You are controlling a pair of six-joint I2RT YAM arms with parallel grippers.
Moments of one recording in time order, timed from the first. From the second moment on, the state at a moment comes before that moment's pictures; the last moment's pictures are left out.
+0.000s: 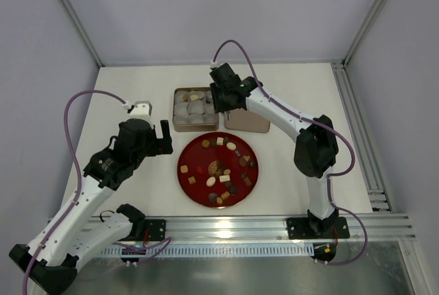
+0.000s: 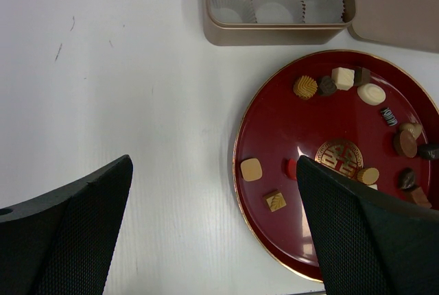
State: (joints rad) left arm -0.54 0.81 0.93 -0.75 -0.35 -0.39; right arm 0.70 2.02 1.85 -0.71 0.18 0.36
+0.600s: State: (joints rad) left arm -0.54 0.81 0.93 -0.75 -0.35 -0.39; right arm 0.78 1.61 1.52 -0.68 0.16 0.38
